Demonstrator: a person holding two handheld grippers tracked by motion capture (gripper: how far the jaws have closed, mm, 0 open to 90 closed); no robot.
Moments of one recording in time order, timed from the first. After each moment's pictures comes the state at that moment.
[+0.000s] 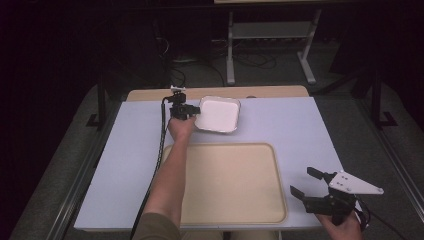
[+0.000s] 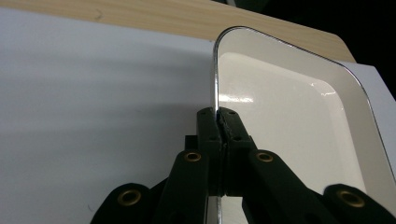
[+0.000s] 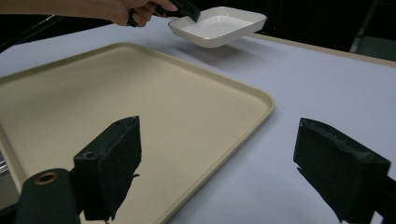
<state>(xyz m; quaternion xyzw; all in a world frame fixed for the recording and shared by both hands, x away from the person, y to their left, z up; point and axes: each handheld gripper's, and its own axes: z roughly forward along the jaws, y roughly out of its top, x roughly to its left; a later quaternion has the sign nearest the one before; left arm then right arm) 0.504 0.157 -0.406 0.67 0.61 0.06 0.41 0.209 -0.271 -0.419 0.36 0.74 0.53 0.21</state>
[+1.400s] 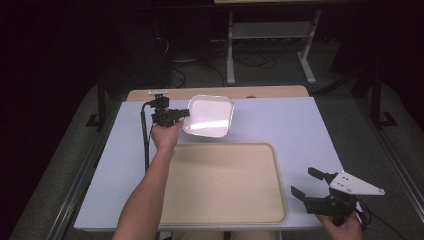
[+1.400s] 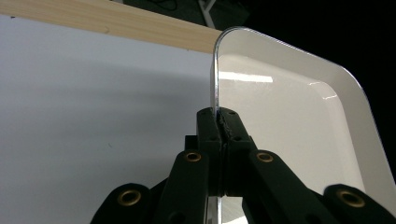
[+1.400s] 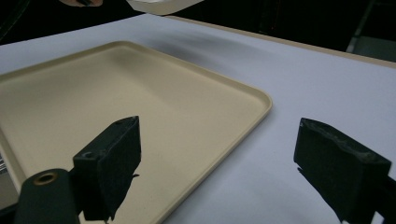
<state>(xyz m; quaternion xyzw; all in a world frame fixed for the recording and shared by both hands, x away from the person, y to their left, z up) 0.440 0.195 -0.367 0.65 0.60 0.06 0.47 0.207 -0.271 -0.418 0.36 0.74 0.52 0.21</state>
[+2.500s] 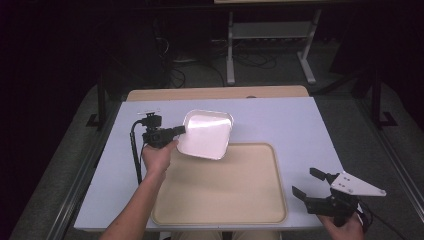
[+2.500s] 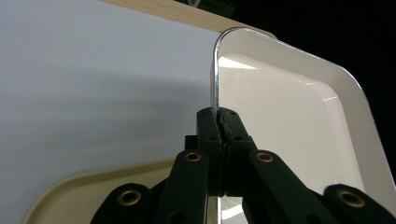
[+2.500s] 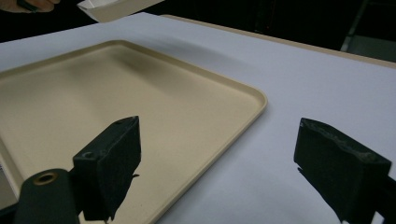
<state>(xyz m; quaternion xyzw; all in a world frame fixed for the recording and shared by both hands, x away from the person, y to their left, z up) 0.371 0.205 -0.371 0.65 0.59 0.05 0.48 0.205 -0.273 -0.418 0.37 0.74 0.52 0.22</state>
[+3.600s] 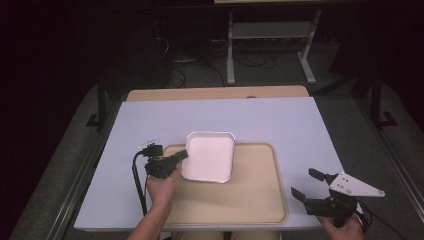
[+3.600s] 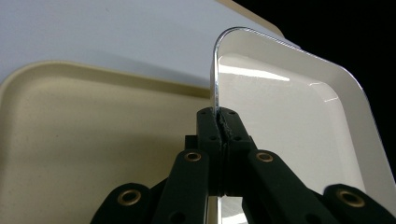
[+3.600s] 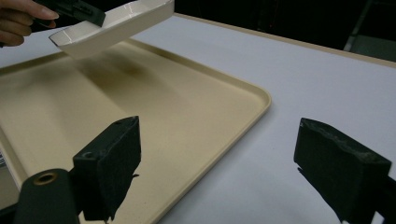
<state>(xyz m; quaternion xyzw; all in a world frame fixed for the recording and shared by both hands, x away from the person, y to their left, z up) 0.302 0.193 -0.409 0.61 0.62 0.05 0.49 0.204 -0.270 -0.418 0.36 0.75 0.51 0.22</state>
